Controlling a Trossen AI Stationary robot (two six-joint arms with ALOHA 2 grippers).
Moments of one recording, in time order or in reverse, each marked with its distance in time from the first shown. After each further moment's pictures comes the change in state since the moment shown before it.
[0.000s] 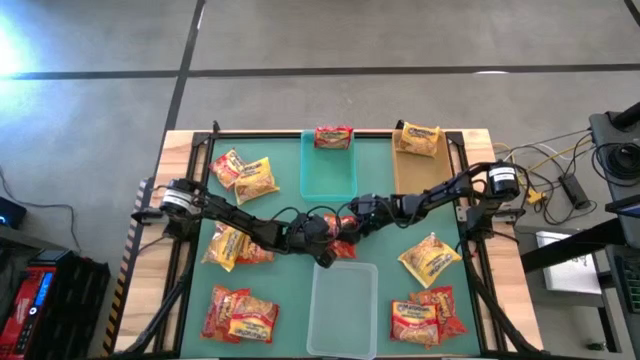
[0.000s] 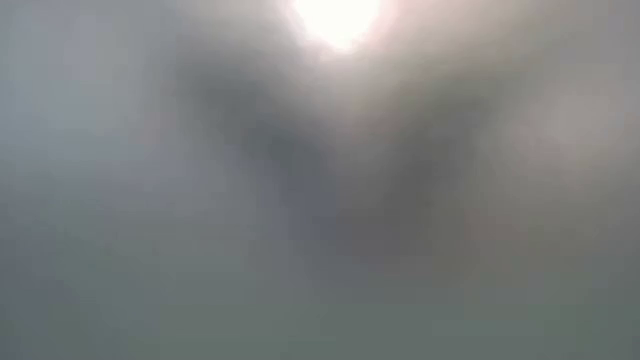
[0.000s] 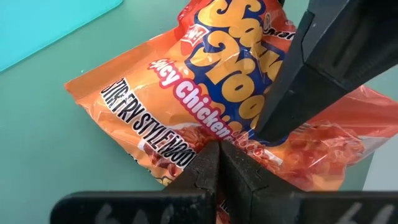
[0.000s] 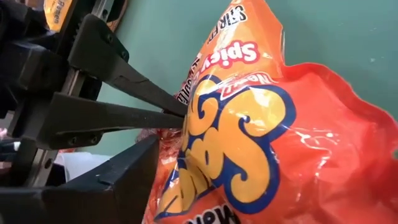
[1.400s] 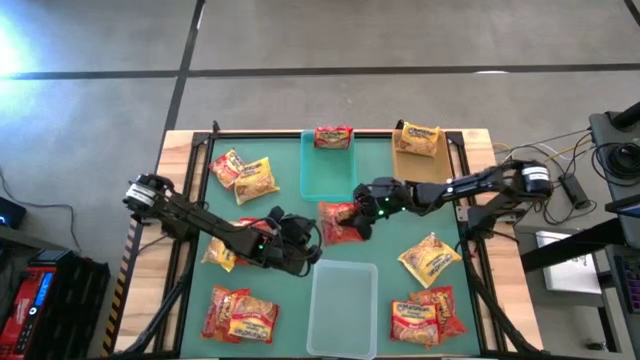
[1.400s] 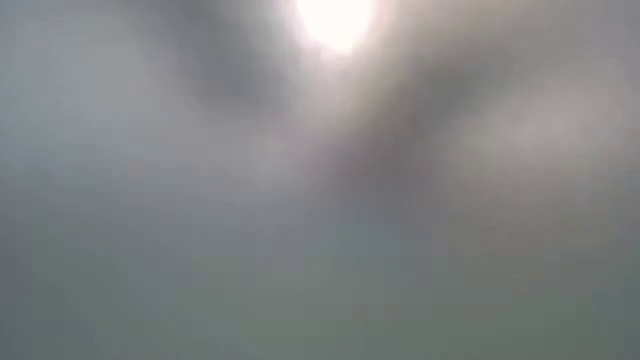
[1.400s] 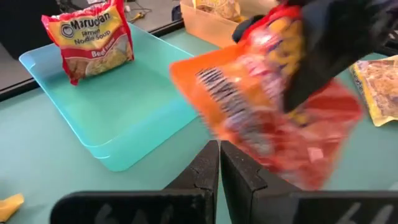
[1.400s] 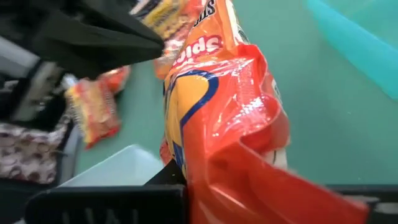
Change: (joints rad) left arm -0.166 -0.278 0.002 -0.298 -0.532 -0.028; right arm -0.044 -0.265 -0.001 -0.080 -0.072 -0.356
